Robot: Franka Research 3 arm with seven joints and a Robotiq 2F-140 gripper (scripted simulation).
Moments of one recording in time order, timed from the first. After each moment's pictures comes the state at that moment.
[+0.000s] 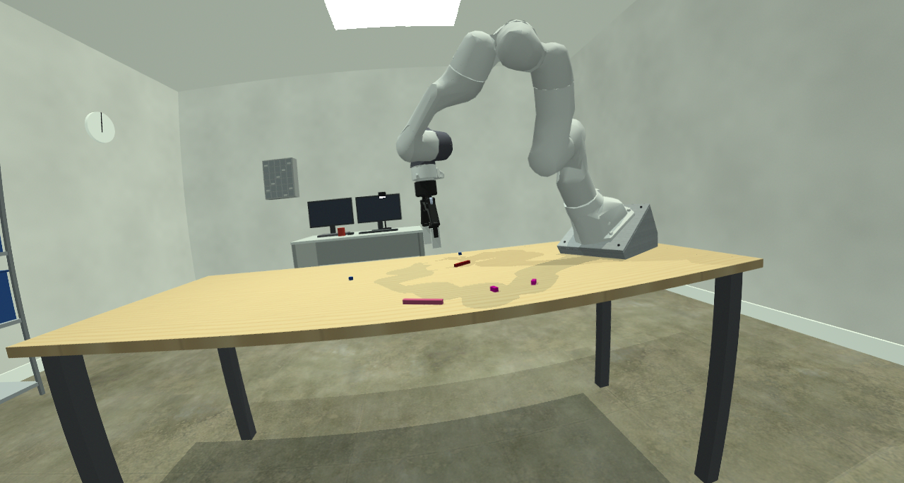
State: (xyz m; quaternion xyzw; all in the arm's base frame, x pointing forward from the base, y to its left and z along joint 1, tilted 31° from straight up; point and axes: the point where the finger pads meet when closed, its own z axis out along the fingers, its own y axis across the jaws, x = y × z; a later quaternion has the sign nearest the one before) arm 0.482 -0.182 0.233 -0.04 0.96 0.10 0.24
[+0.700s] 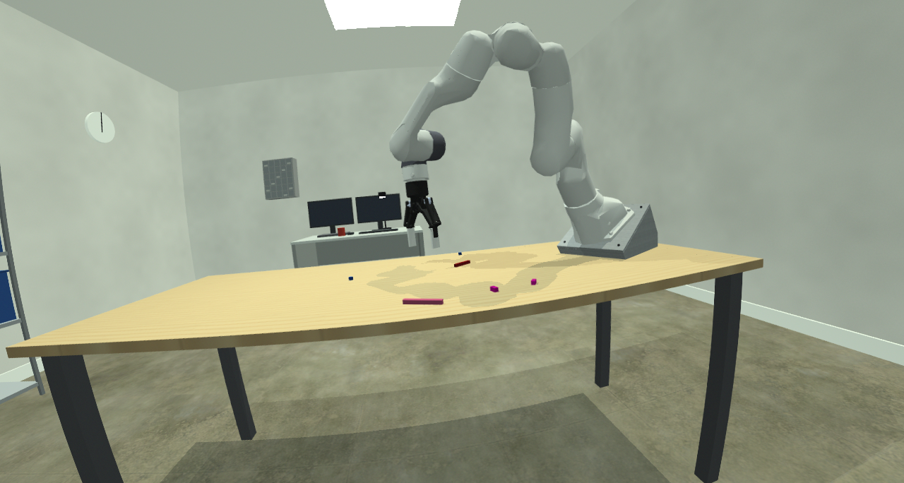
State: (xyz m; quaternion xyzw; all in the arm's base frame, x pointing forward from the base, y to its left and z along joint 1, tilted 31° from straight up) arm 0.509 -0.172 0.250 -0.23 0.94 0.05 0.25
